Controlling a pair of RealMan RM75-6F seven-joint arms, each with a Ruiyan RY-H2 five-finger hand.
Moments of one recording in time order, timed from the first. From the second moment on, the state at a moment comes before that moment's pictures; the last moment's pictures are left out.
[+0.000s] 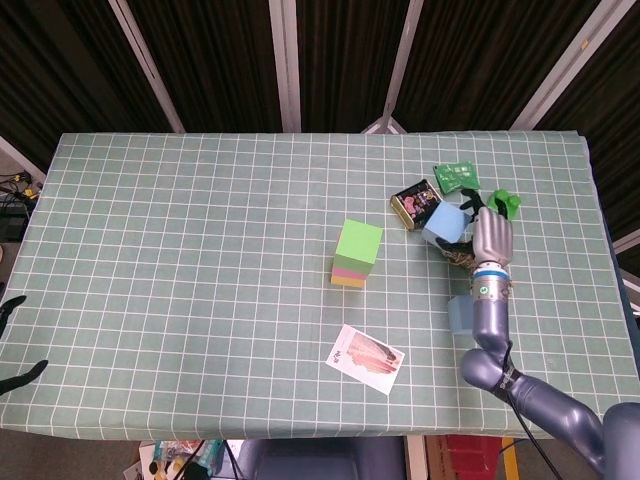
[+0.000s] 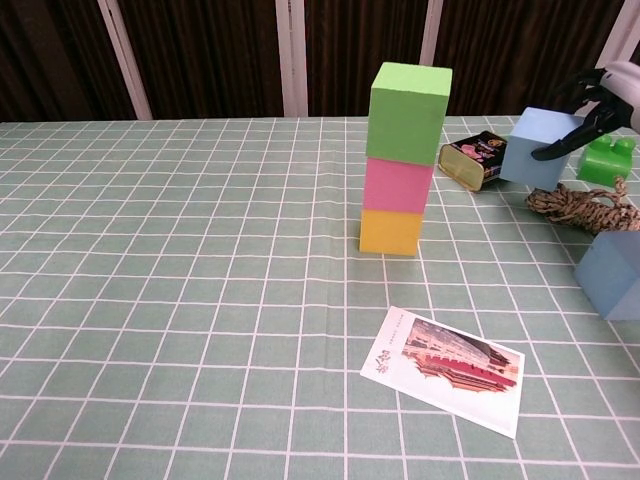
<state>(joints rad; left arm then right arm) 0.02 -1.07 -0.05 -1.73 1.47 1.58 0.08 0.69 -1.65 0.45 -1.11 -0.78 1.05 -0.13</state>
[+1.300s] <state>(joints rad) 0.02 -1.06 -0.05 -1.73 1.47 1.58 0.05 0.43 -1.17 0.39 -1.69 -1.11 0.86 0.21</state>
